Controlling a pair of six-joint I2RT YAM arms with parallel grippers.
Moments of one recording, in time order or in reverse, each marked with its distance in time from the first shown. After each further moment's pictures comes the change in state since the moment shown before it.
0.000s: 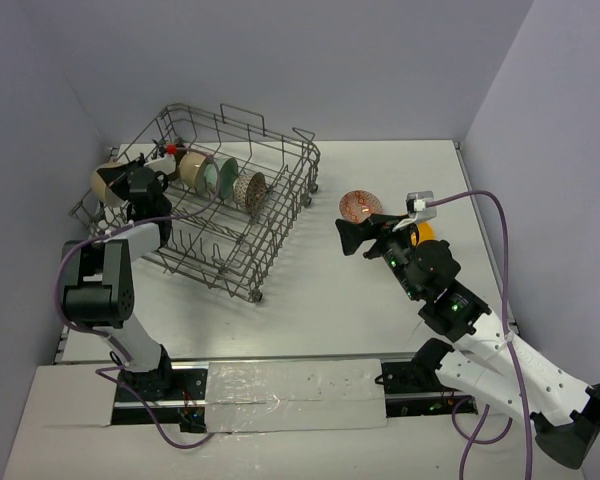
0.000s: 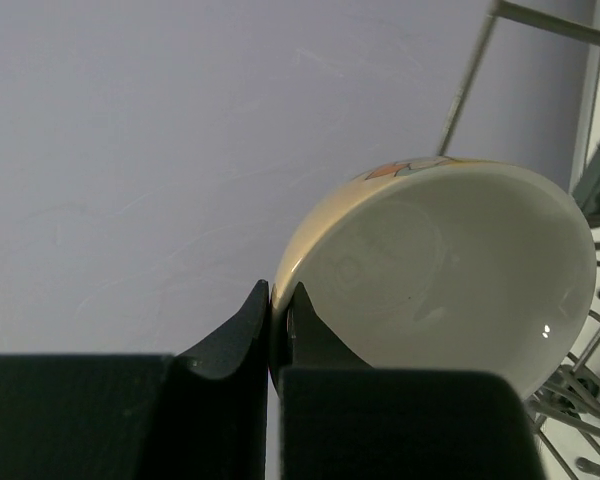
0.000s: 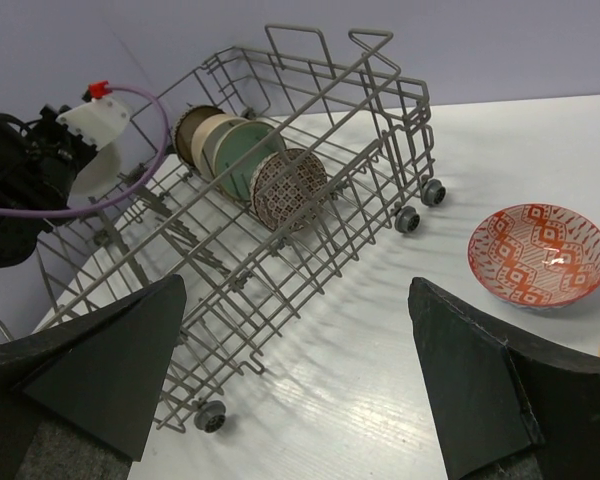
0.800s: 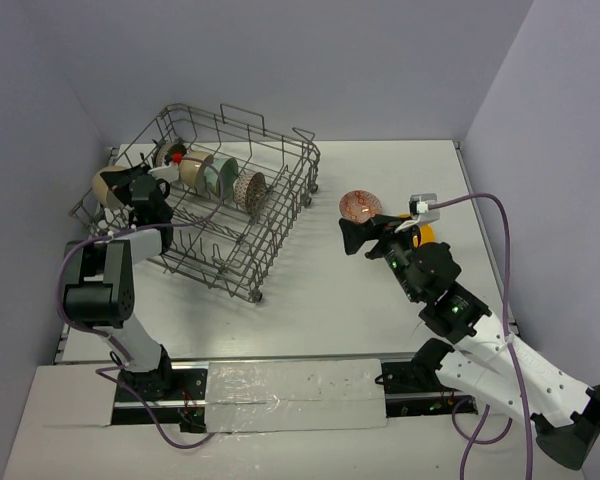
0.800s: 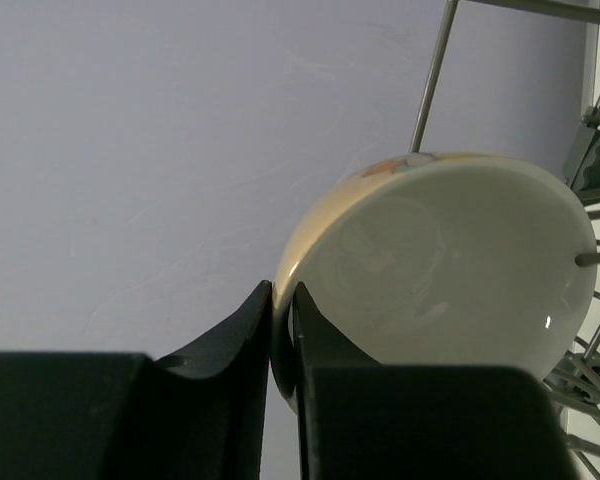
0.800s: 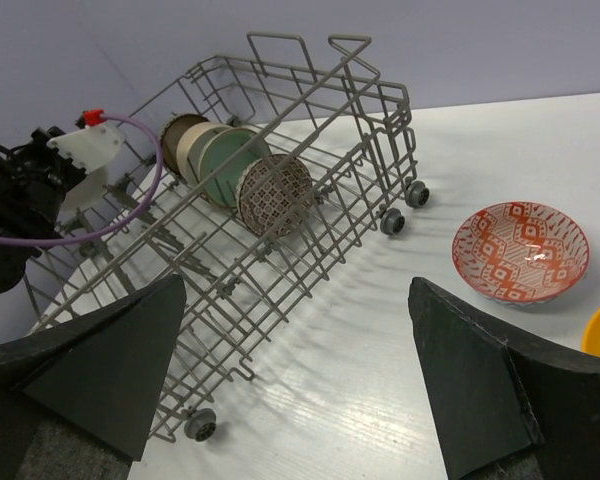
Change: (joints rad) left arm -0.002 0.013 -0.072 0.092 0.035 0.100; right arm 0.004 -0.014 -0.016 0.005 0.044 -0.002
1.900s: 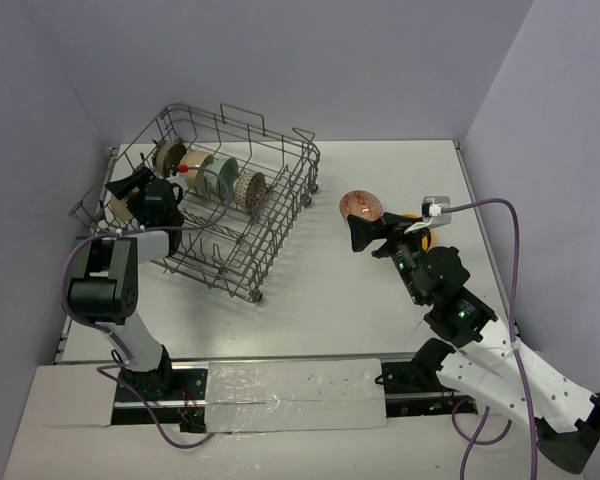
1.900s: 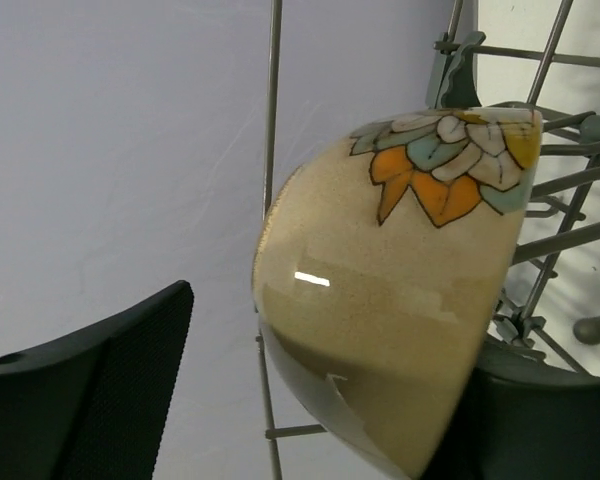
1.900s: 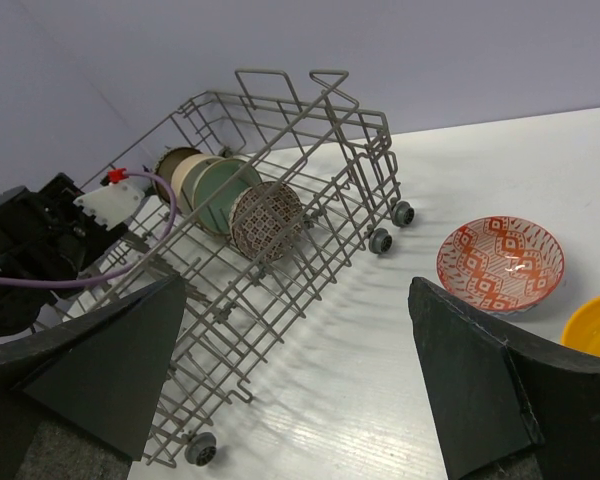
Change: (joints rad) left arm -0.054 0.027 -0.018 -0.172 -0.130 -0.135; right arm 0.001 -0.048 0.000 0.000 0.064 0.004
